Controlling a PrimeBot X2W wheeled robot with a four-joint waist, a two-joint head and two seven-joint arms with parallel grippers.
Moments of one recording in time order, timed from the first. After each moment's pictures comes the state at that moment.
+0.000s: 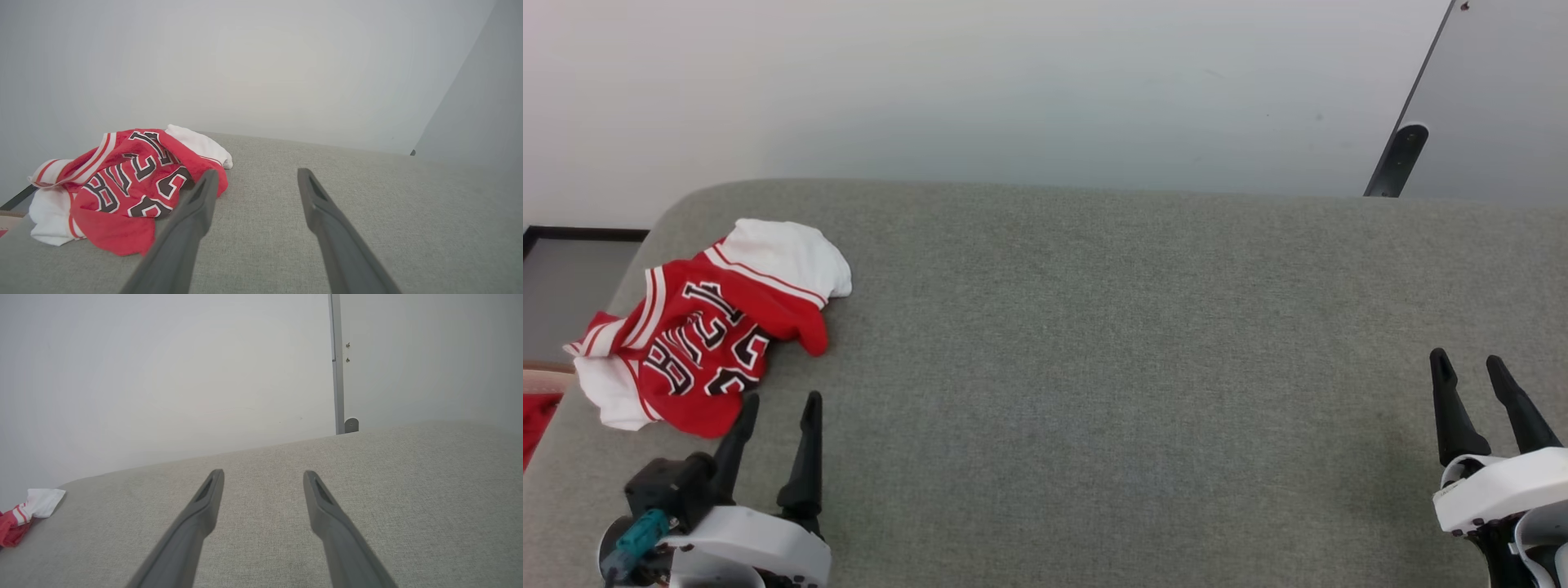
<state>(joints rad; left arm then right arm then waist) -0.09 0.24 0.00 0.21 -0.37 -0.12 -0.20 -0.17 -0.23 -0.04 0.27 0.50 0.13 -0.10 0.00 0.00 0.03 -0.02</state>
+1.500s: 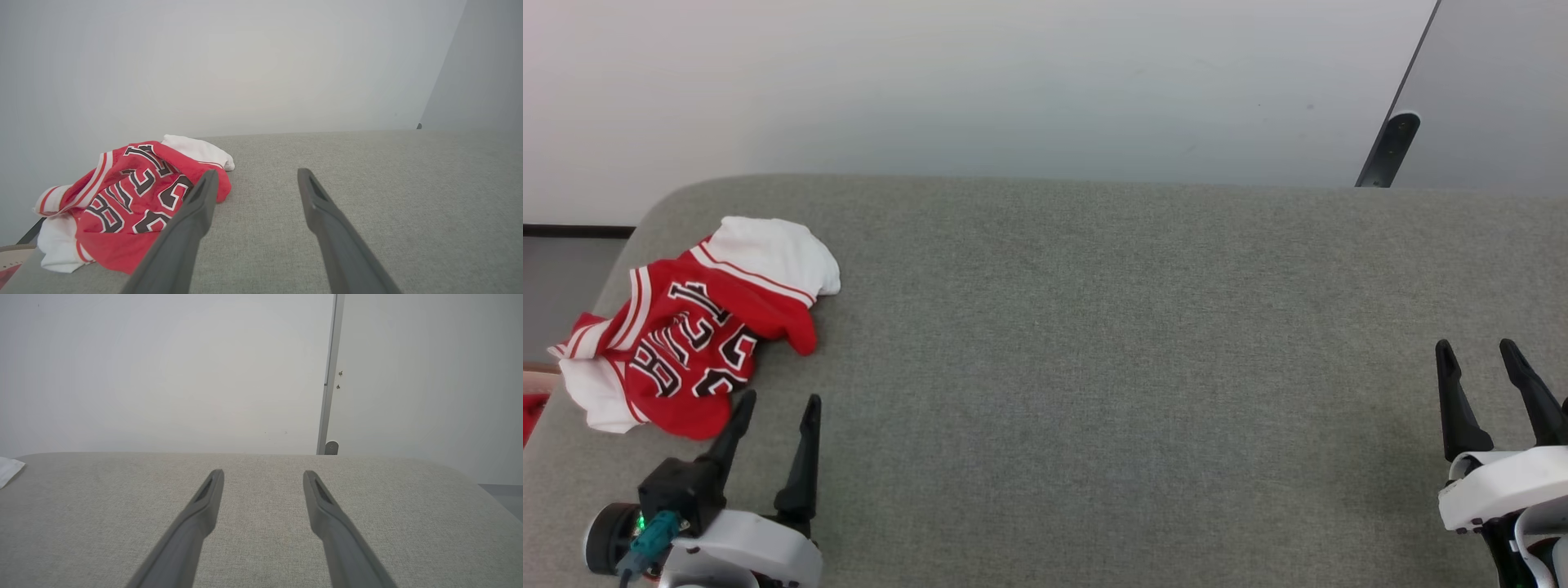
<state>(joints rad) -0.11 0.29 -0.03 0.27 -0.26 -0.13 -0.26 -0.20 -0.26 -0.04 0.29 0.31 0.13 -0.18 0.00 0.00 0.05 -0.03</state>
